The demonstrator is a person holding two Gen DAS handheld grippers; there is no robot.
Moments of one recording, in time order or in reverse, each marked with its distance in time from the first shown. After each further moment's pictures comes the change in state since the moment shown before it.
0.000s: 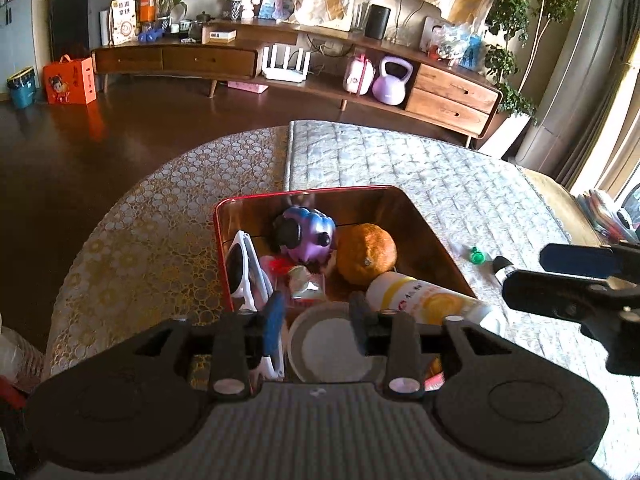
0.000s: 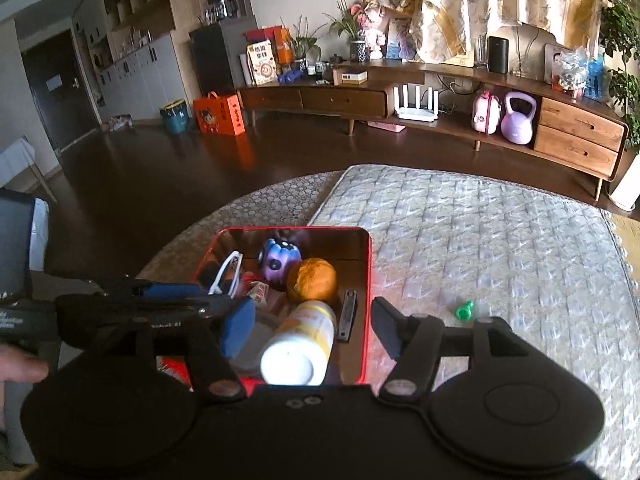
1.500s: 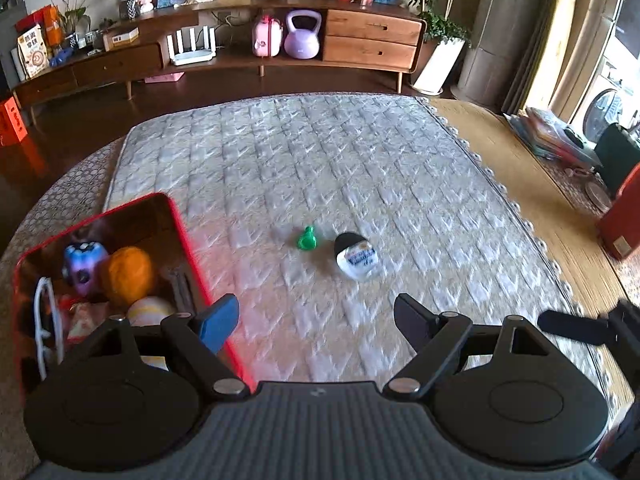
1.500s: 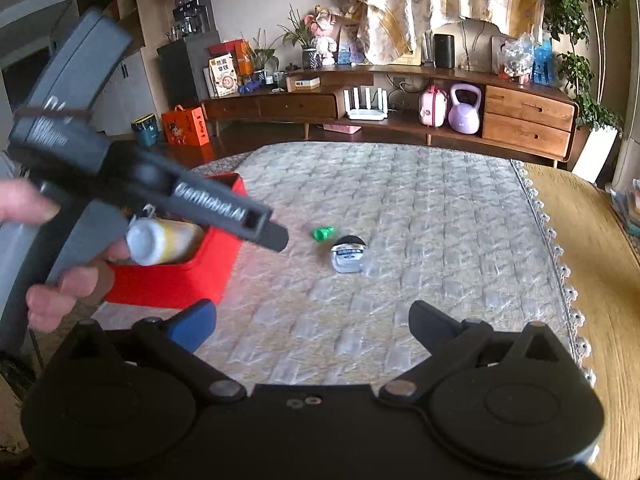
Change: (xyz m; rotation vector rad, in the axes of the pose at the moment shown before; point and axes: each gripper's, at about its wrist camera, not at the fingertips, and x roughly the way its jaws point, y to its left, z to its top) left arm 0.056 -0.190 0.017 0.220 0.139 -0.062; right arm -0.050 -0.123 -0.090 0.041 -0.043 -0.077
